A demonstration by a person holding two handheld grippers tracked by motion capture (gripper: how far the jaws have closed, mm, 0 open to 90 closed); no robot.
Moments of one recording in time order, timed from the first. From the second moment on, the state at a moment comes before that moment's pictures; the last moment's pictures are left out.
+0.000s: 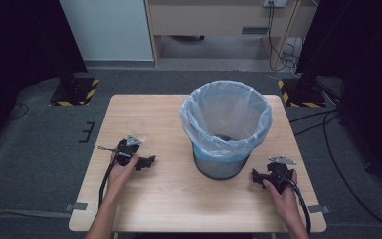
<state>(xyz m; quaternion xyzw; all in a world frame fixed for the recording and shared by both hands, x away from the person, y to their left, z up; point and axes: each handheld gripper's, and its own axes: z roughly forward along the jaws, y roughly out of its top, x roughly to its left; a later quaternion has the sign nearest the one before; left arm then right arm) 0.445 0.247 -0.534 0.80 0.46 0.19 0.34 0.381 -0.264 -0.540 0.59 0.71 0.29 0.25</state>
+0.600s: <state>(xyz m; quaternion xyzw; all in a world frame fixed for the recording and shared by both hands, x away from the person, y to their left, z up) 0.428 0.254 -0.524 0.78 0.44 0.21 0.39 0.379 -0.263 -0.540 0.59 0.71 0.29 0.25</state>
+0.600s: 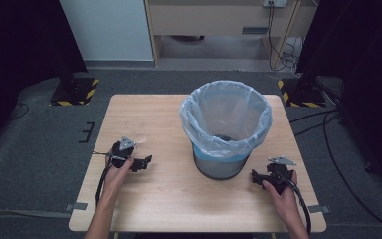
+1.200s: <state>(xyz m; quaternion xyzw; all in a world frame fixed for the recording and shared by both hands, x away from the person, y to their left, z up) 0.422 0.256 -0.512 0.77 0.47 0.24 0.37 0.381 -0.261 -0.540 0.57 0.73 0.30 0.24</state>
